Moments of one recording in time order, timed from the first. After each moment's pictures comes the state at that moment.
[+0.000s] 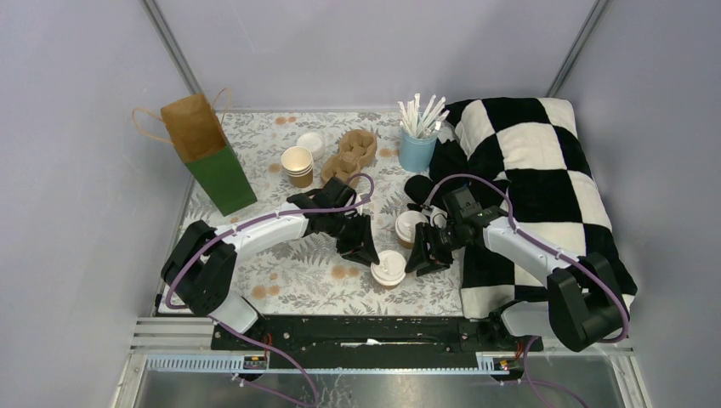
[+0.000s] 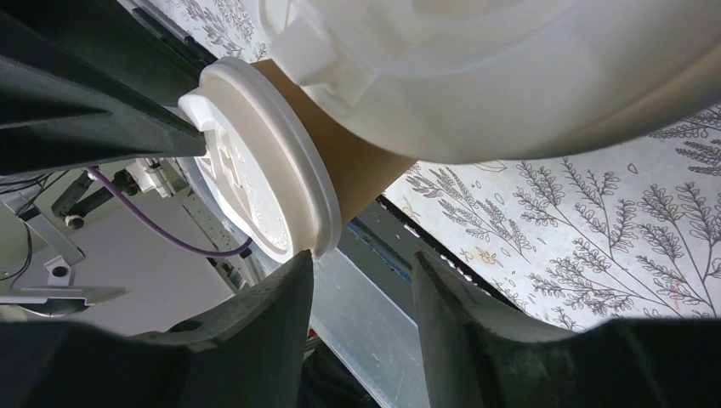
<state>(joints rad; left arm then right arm) -0.72 1.54 0.97 -0.49 0.64 -0.79 0.44 1.32 0.71 -0.62 -0.74 0.49</state>
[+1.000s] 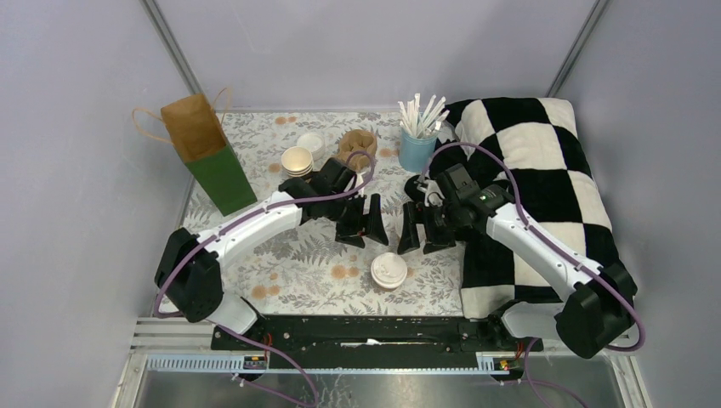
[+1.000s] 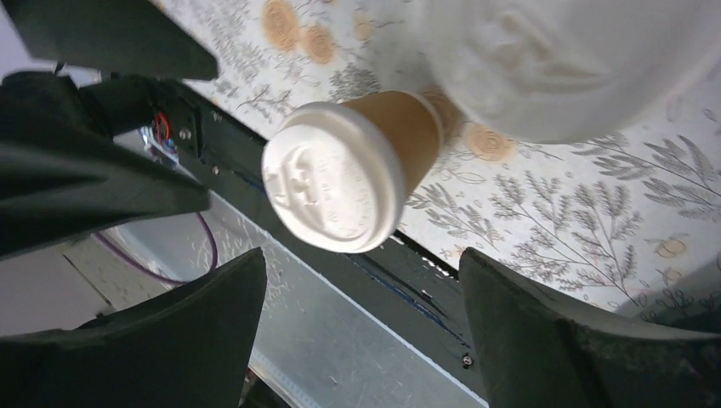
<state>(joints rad) -0.72 1.51 1.17 -0.65 0.53 -0.70 0.51 1.28 0.99 -0.85 -0.48 0.44</state>
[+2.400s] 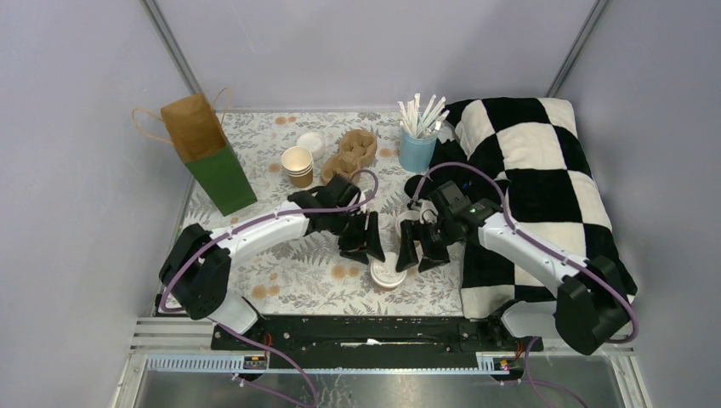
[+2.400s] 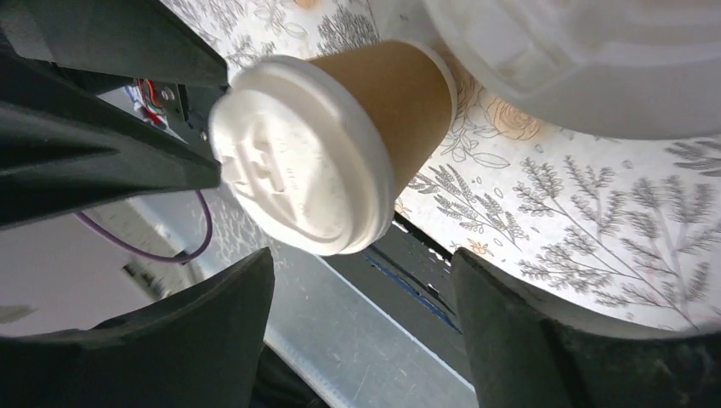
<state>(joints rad) -0.75 1.52 1.00 -0.54 0.57 -0.76 0.58 1.31 0.81 -0.70 -0.60 0.47</state>
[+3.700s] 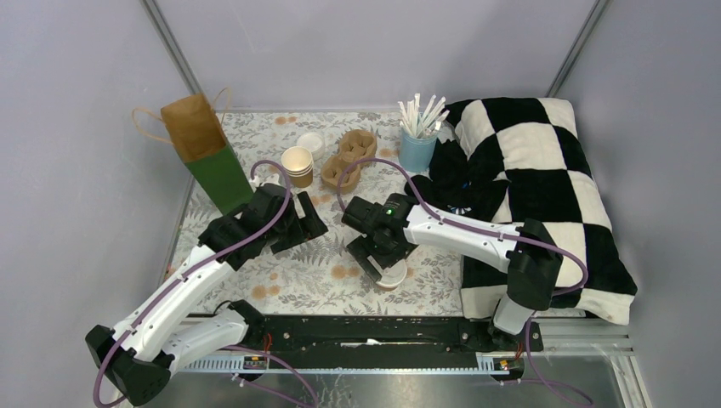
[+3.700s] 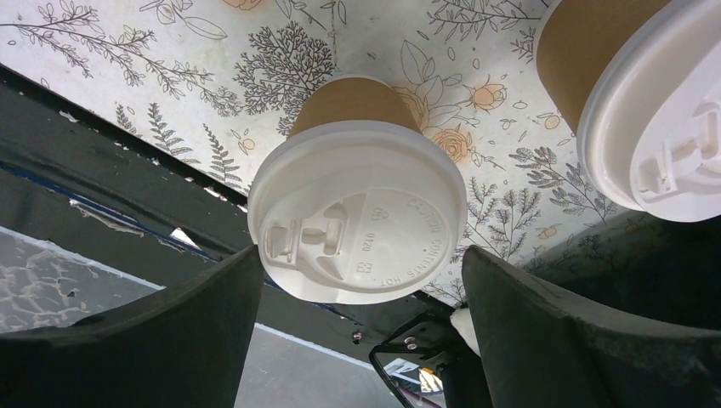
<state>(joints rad) -0.62 0.92 0.94 -0.87 -0.10 -0.90 1.08 1.70 1.41 -1.13 0.09 0.37</state>
